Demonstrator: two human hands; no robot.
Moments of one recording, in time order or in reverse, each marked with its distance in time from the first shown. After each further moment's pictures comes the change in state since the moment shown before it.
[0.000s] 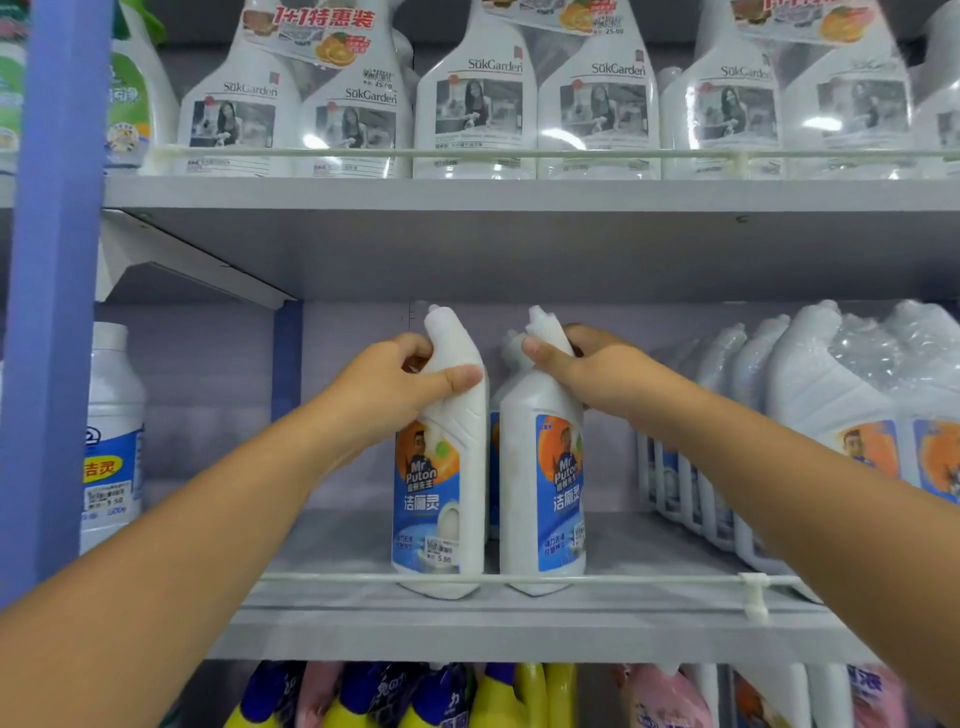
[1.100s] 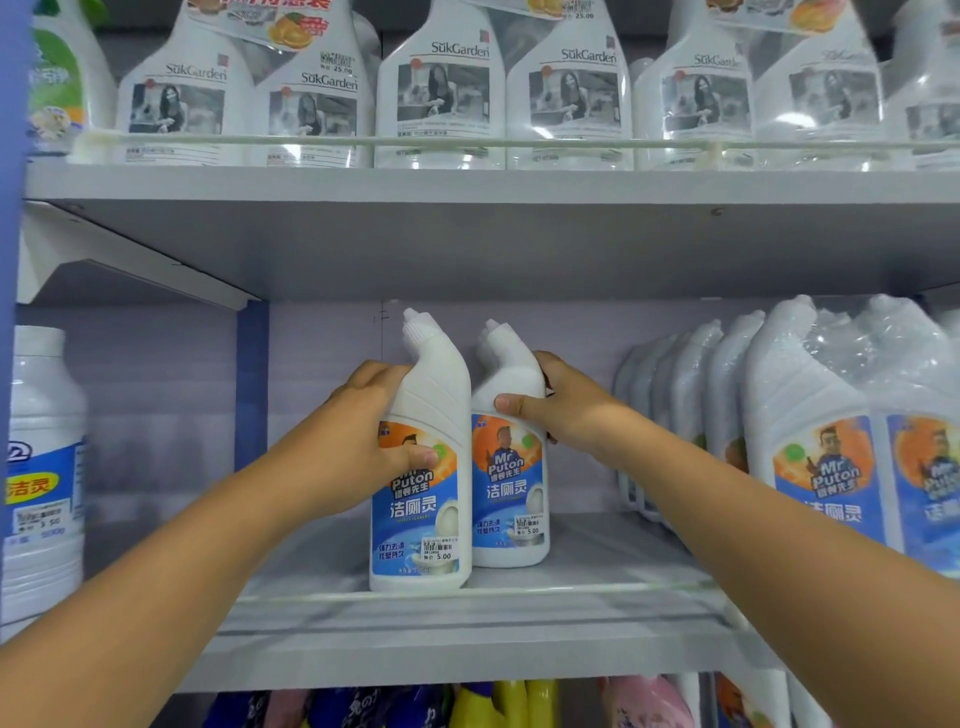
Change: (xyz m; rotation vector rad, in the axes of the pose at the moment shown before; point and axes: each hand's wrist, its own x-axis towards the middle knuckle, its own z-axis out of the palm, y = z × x) left_hand -0.011 -0.032 0.010 0.314 -0.079 0.146; right_hand 0.016 0.040 0.025 0.178 -0.055 0.028
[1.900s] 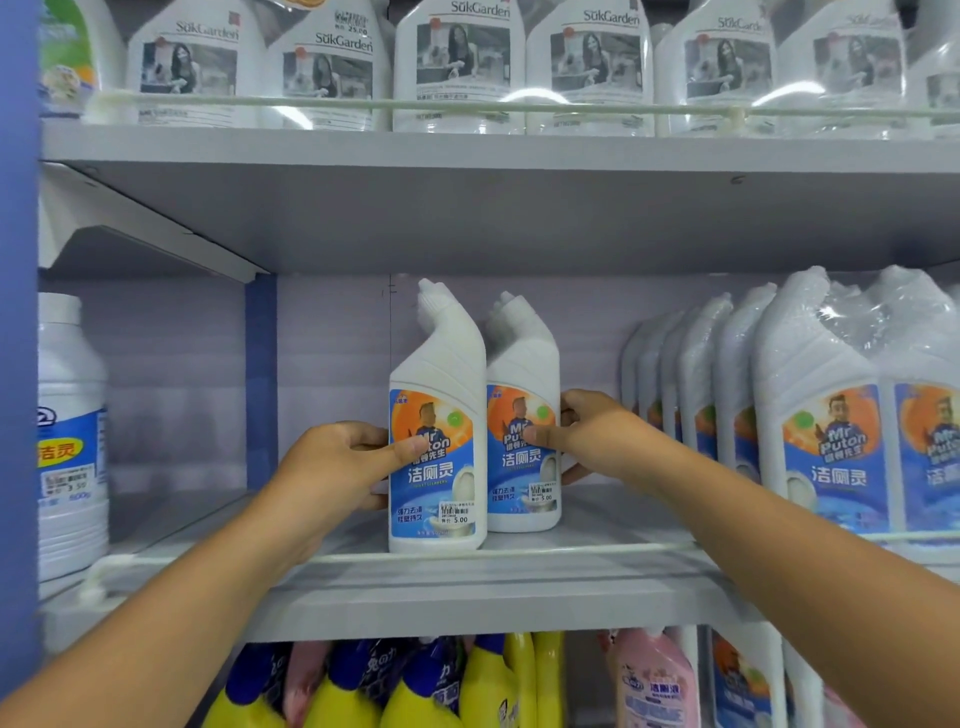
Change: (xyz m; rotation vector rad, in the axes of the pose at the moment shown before) left_hand -0.039 -0.019 0.025 -0.648 0.090 -0.453; right_hand -0.031 0.029 0.015 0.022 -0.060 0.243
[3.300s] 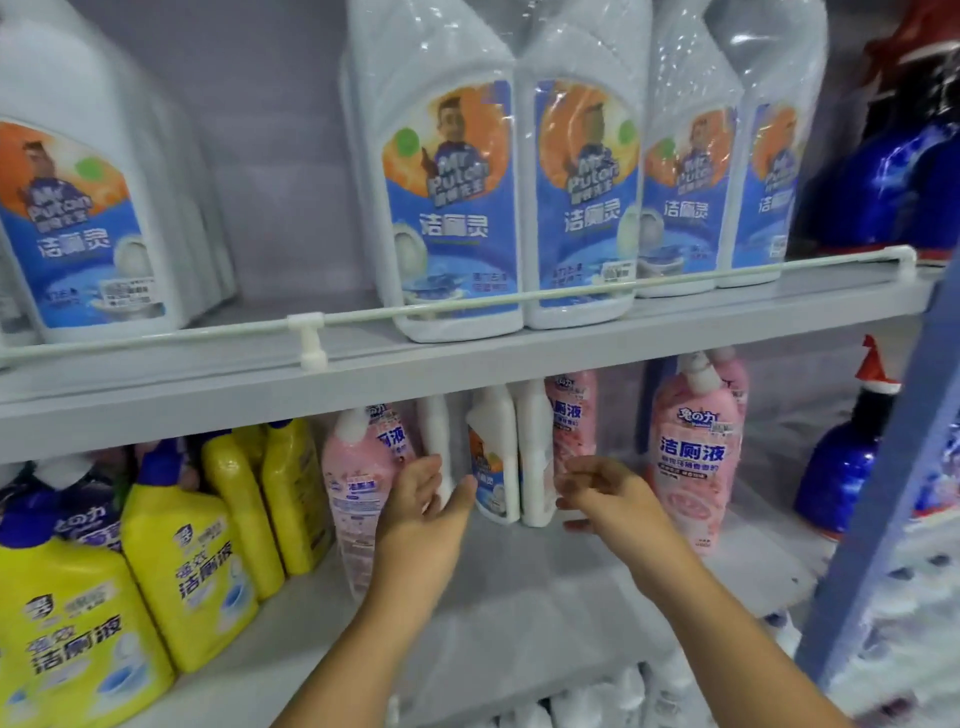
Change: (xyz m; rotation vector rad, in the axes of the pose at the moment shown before) left_hand -0.126 -0.166 0.386 -0.161 -0.081 -0.245; right_hand -0.196 0.343 -0.116 0.366 0.332 0.443
